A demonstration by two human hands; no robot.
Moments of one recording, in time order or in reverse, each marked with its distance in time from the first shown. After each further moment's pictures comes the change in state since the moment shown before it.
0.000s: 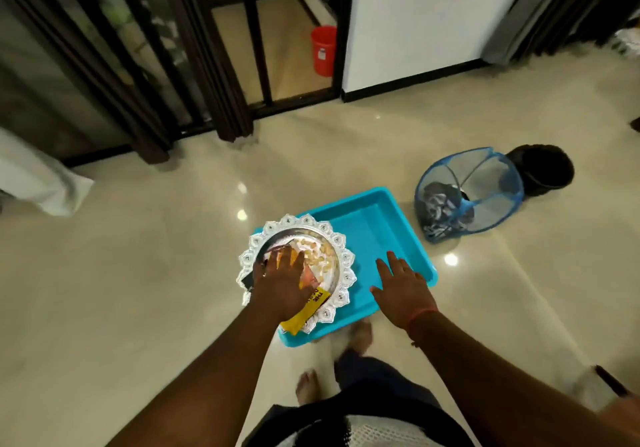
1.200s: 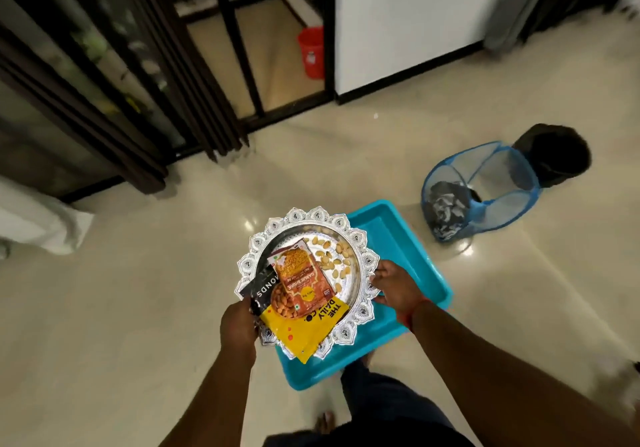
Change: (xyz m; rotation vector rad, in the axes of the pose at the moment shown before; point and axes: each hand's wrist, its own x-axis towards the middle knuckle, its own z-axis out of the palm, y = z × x) left_hand 0.026 -0.041 -0.014 -1.617 0.179 -0.832; right_hand 0.099 -0.008 -0.016 1.502 -0.154 0.294
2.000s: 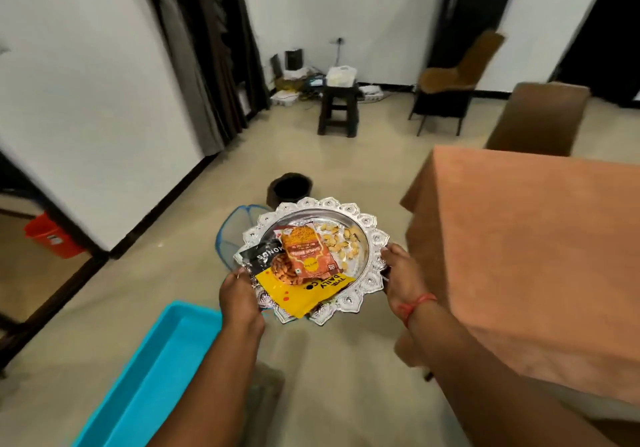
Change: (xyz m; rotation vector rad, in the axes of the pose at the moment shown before) left_hand -0.324 -0.058 0.266 0.164 -0.780 0.435; right_hand -0.341 0.115 -0.281 0.911 0.800 -0.556
